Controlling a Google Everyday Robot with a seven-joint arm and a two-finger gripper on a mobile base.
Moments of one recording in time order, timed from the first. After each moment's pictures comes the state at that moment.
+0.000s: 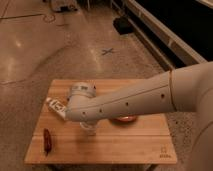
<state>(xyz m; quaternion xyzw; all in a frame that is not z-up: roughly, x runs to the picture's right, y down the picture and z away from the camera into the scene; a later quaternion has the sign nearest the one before) -0.043 0.141 0.693 -0.17 0.14 0.31 0.92</state>
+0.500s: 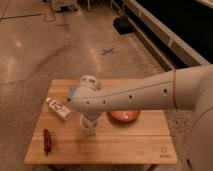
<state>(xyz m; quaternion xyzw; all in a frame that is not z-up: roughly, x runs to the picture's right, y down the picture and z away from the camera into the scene) -0.046 0.136 0.711 -0.22 0.11 0.31 0.92</state>
